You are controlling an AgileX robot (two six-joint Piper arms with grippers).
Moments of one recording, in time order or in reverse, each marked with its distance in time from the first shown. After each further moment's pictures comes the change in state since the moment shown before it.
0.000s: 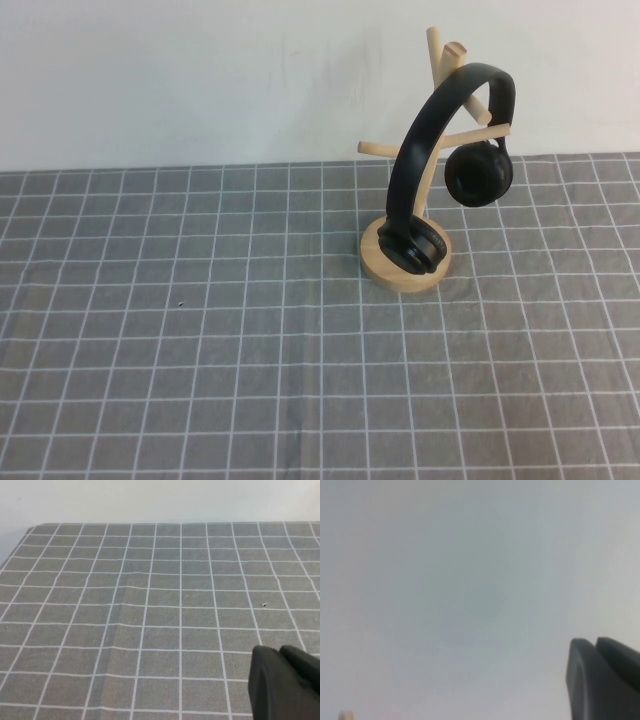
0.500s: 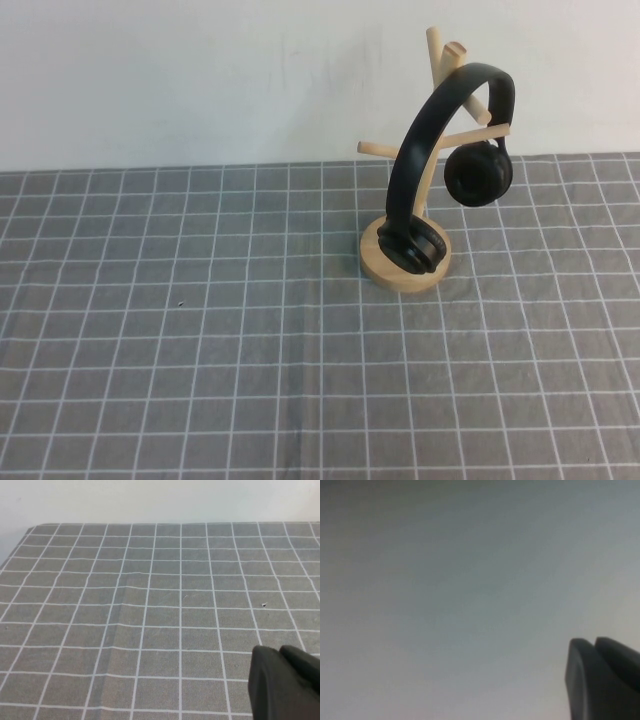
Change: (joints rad) right arm 0.000 0.037 -0.512 -0.160 0.120 0.353; left arm 0.000 0.000 0.000 0.000 0.000 0.000
